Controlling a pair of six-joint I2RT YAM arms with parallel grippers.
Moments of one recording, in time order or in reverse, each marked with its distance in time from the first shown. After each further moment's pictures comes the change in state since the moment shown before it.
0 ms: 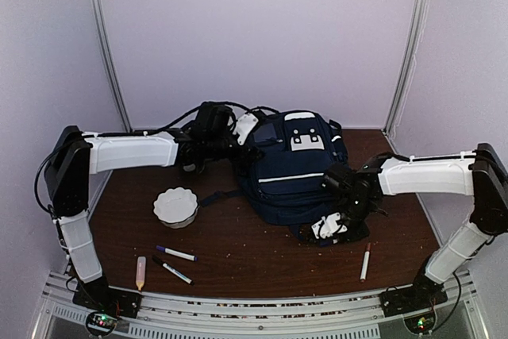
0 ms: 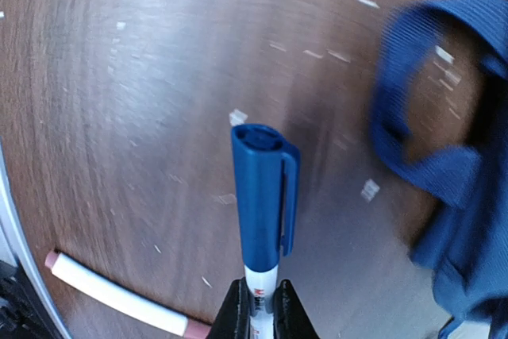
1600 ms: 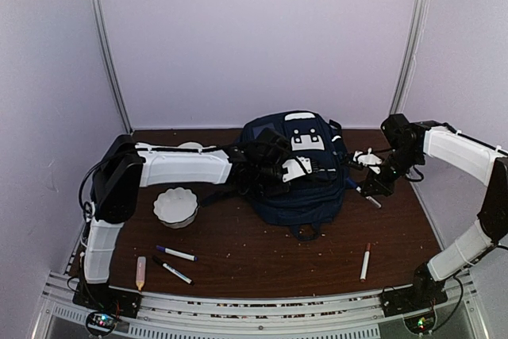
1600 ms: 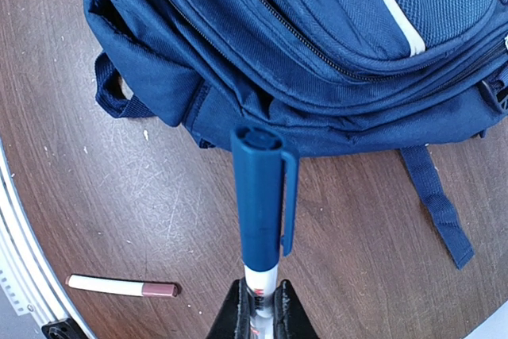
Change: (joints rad) left arm -0.218 0.312 0.321 -0.203 -0.154 0.454; right arm -0.584 -0.108 0.175 -0.069 -0.343 0.178
